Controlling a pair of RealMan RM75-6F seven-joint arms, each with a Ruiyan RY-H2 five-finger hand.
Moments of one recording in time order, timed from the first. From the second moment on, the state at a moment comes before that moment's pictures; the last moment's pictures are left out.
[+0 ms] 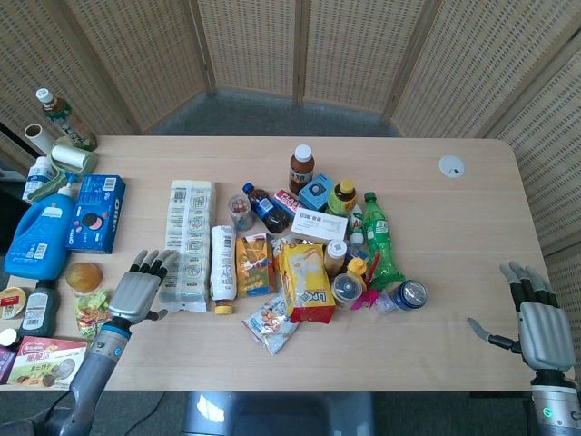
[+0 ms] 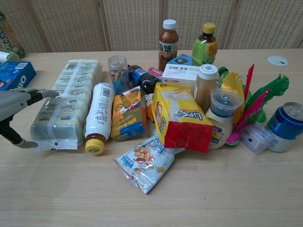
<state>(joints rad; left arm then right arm) -0.40 -1.54 -0.08 -1.47 1.24 1.08 0.44 0.06 -1.13 0.08 -1.74 -1.39 1.48 -0.11</state>
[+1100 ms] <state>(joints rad) -0.47 -1.79 -0.16 -1.09 1.31 1.21 0.21 0.03 -1.13 0.09 -1.72 -1.39 1.51 -0.05</state>
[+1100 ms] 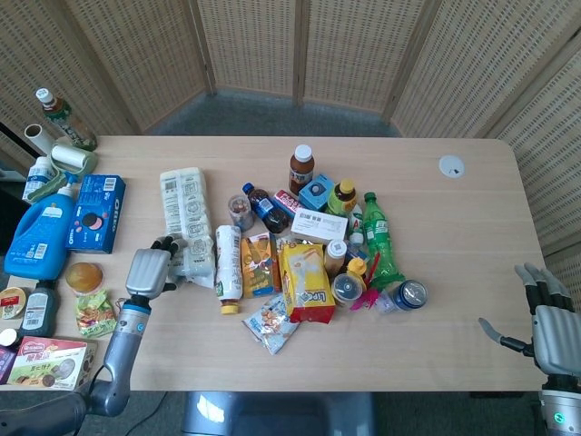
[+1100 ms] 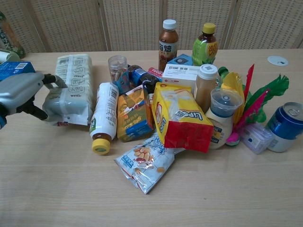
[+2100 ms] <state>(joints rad) -0.42 -1.32 -0.35 -1.85 1.44 1.50 0.17 0.03 -1.18 0.09 -1.65 -1.43 1.51 0.04</state>
